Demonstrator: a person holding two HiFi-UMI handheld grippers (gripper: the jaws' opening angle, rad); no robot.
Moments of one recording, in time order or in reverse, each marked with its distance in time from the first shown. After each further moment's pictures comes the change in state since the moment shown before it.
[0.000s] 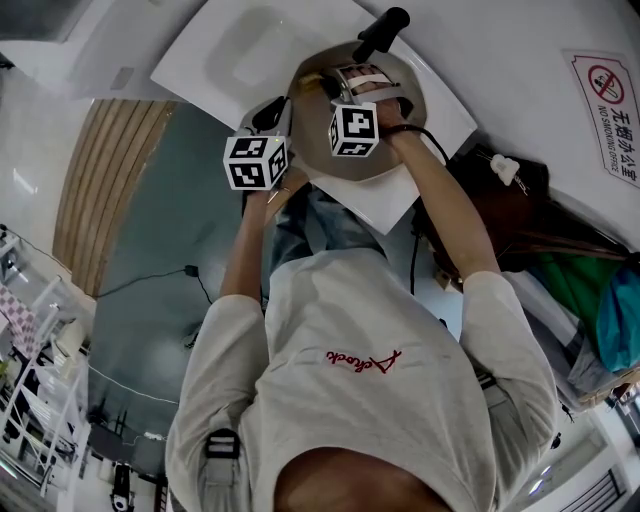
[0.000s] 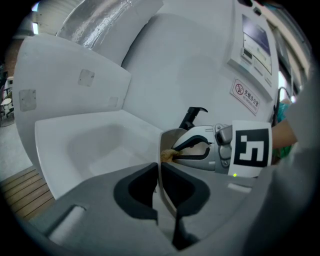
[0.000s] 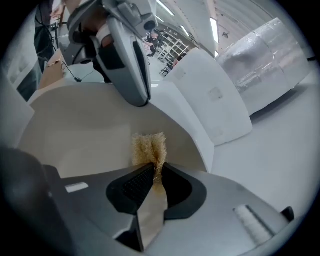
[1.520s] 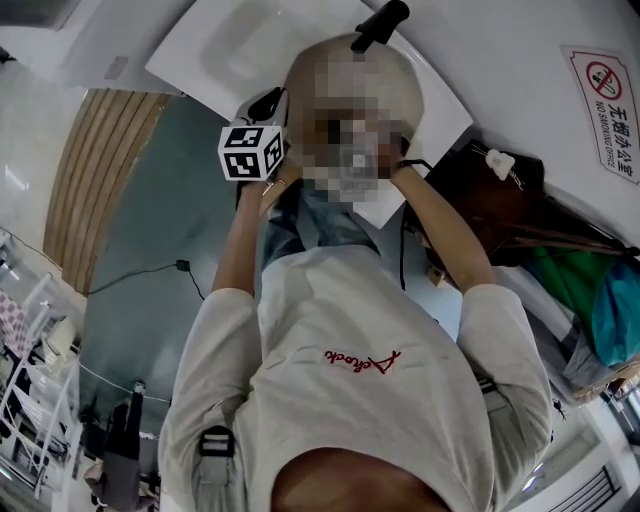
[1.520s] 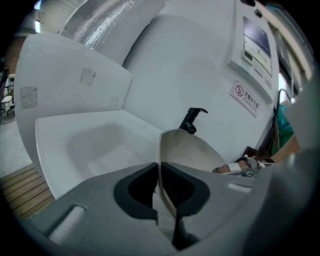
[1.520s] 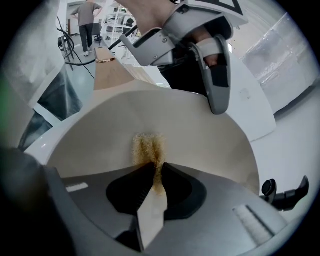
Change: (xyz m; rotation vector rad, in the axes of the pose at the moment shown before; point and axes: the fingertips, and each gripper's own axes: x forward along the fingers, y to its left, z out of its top) left arm 0.000 -0.001 -0.001 -0.015 -0.010 -0.005; right arm -0.037 0.127 0.002 -0.037 0.011 0.216
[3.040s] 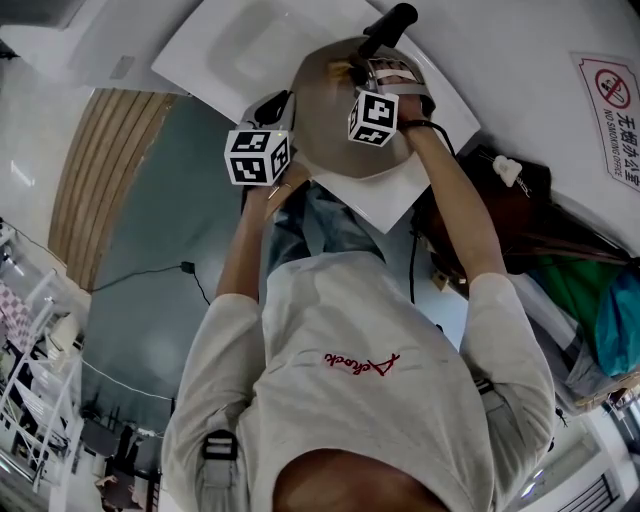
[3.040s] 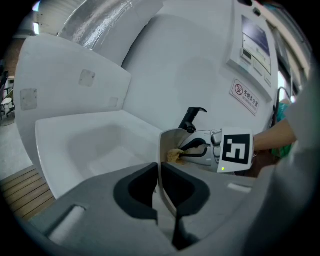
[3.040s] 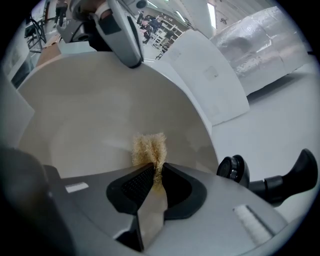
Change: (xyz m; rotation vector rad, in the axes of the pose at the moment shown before) left arm -0.002 0.000 -0.001 0.013 0.000 0.006; right arm 0.015 -0.130 -0.066 0.106 0.123 -0.219
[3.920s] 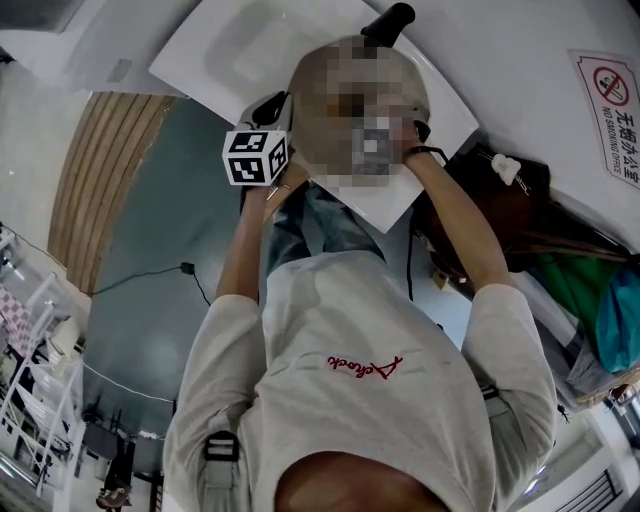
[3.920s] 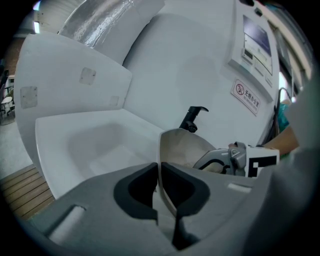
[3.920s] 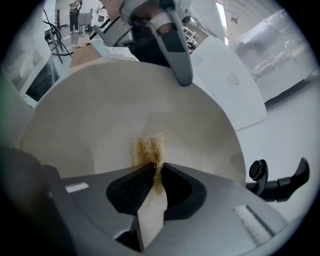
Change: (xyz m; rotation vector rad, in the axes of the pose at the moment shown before) left arm 0.003 0.002 -0.002 -0.011 0.008 0.000; right arm -0.029 0.073 0.008 -0.084 -0.017 0.138
